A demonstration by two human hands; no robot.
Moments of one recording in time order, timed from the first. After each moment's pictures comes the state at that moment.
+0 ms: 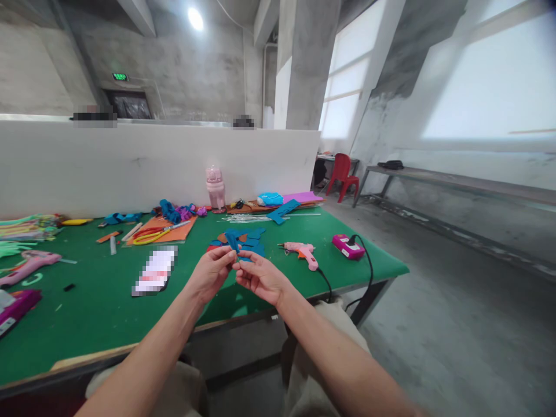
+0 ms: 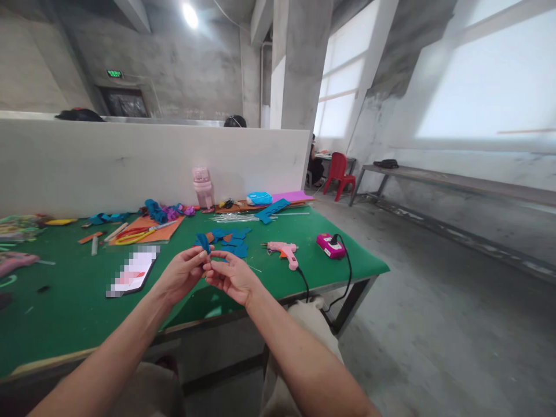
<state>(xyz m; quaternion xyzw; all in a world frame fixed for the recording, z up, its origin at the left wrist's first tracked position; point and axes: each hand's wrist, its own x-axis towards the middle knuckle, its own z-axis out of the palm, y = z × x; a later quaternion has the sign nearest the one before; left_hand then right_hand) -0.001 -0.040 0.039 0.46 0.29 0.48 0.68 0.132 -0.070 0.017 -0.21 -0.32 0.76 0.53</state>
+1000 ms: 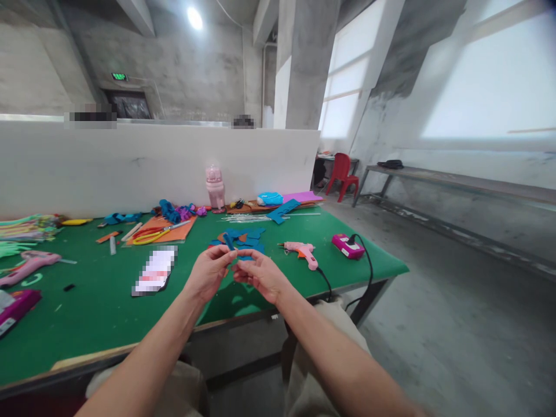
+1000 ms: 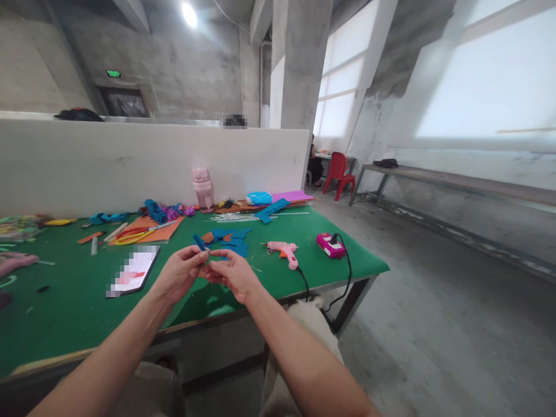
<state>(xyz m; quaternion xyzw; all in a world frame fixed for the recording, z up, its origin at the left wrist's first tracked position) 0.000 -0.043 0.044 0.47 0.32 0.51 0.64 0.131 -0.069 0.018 -0.29 -0.41 0.67 0.55</state>
